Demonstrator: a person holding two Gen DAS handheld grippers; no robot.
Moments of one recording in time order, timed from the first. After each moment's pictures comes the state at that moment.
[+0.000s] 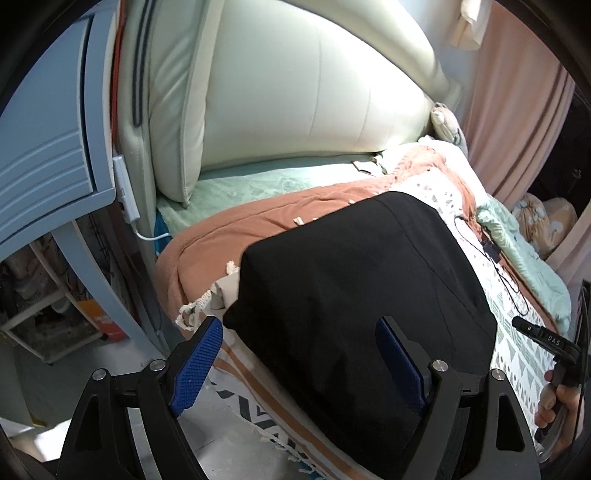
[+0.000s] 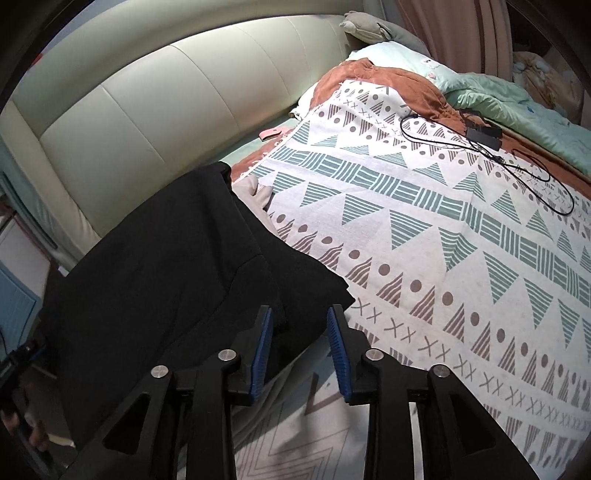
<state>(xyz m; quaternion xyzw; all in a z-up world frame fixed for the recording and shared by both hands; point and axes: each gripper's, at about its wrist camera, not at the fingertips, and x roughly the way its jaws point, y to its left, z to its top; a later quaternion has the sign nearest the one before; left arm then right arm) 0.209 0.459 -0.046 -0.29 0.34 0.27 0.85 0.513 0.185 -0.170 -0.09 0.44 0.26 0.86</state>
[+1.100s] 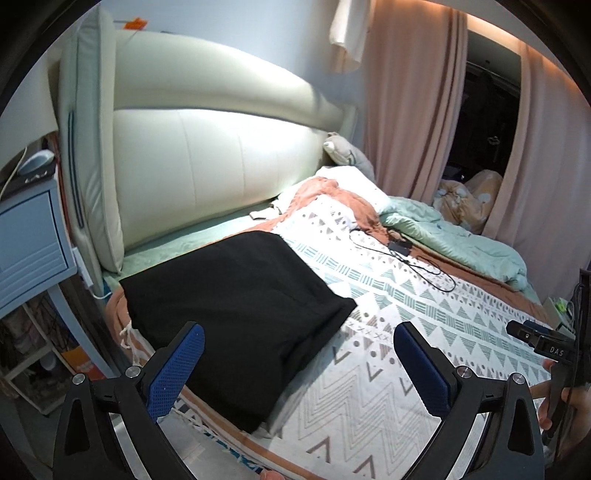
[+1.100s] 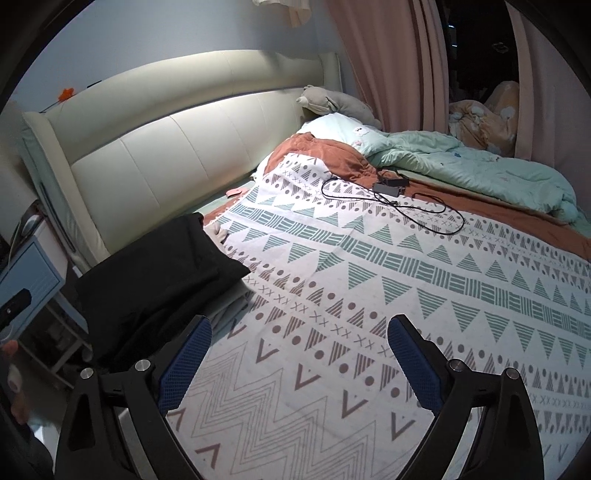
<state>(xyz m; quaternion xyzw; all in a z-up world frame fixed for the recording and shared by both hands) 0.197 0.244 0.081 -0.18 0.26 0.18 0.93 0.382 -0.027 -0.048 -0.09 0.33 0.21 0.92</state>
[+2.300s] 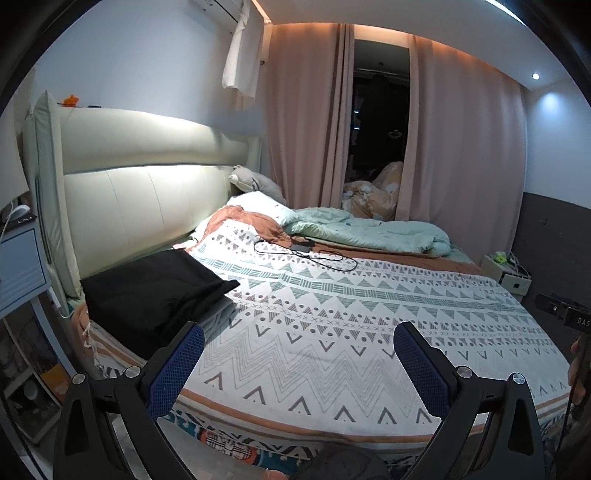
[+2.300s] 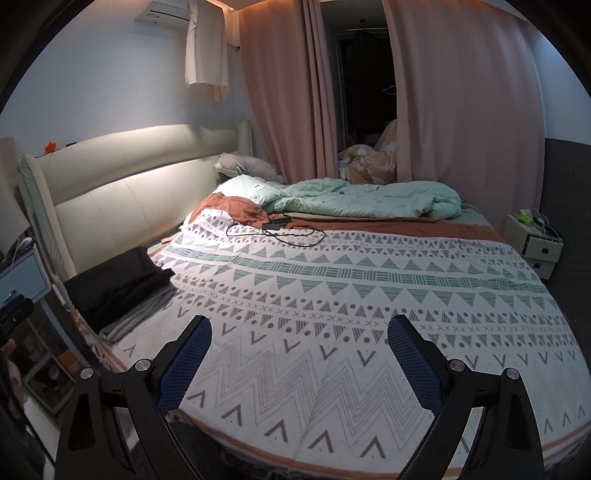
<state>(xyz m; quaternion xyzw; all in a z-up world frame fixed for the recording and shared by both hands) 0.065 0.018 0.109 -0.10 0.19 0.06 0.98 0.112 -0.268 0.006 -0.06 0.21 0.07 0.97</state>
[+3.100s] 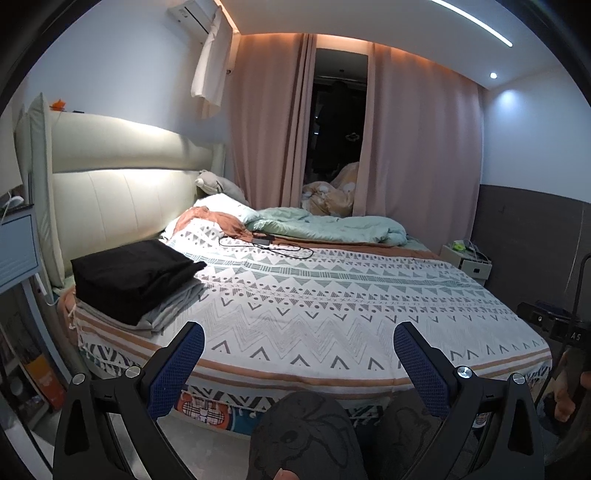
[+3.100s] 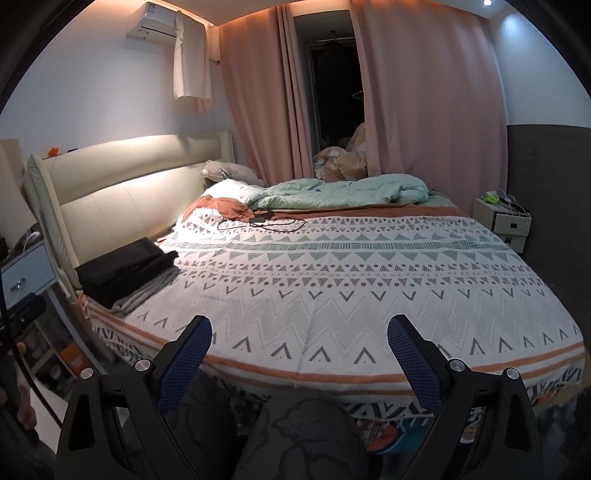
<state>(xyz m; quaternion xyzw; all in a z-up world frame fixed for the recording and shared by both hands) -0.042 -0.036 0.085 -0.09 0.17 -0.01 0.98 -0.044 -0.267 -0.044 -0.04 0.19 0.03 0.98</state>
